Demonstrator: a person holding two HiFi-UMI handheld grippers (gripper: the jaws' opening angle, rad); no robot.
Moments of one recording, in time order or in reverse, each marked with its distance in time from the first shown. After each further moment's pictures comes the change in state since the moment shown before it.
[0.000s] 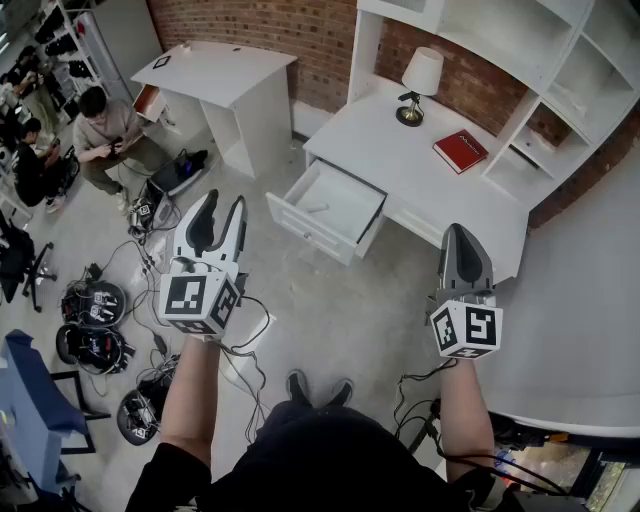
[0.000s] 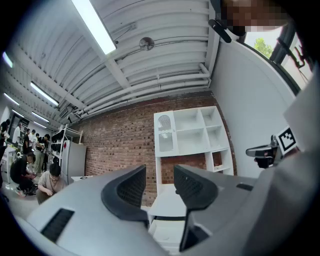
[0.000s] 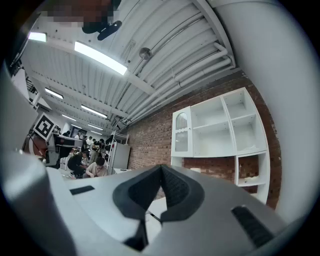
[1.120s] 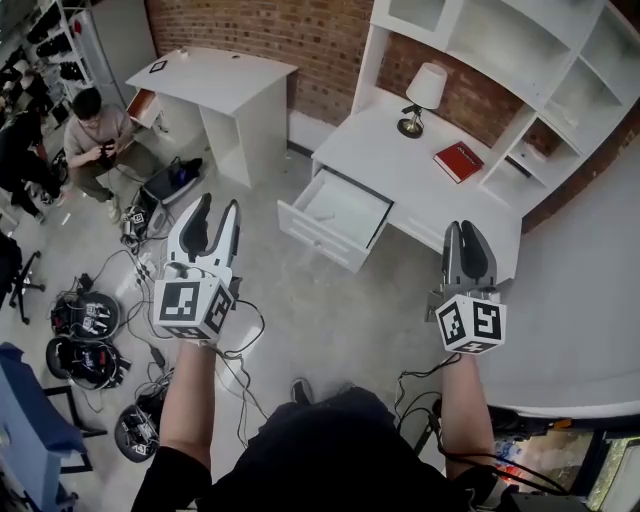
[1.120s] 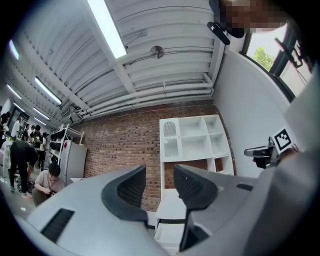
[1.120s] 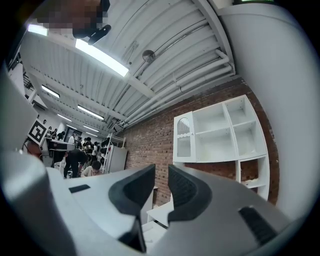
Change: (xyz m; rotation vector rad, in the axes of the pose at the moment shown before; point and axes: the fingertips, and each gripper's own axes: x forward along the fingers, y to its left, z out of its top) left arm -0.041 0.097 0.007 -0.039 -0.057 -0.017; right arm 0.016 0.077 0.031 0.006 -0.033 -0.053
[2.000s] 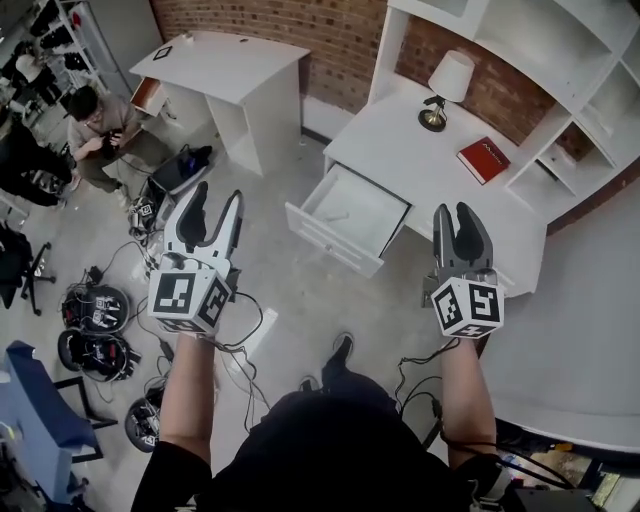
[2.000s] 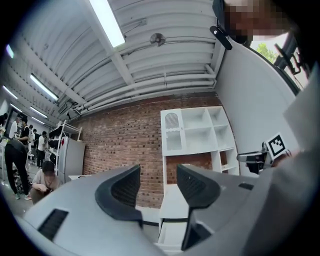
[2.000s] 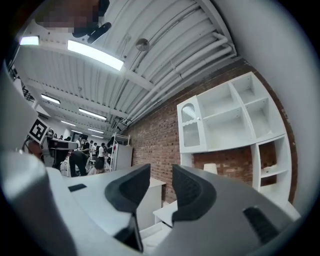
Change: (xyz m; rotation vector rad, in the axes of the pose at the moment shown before) left arm 0.098 0.025 -0.036 0.013 0.062 -0.006; right arm 0.127 -0.006 -0.062 0.067 0.052 0.088
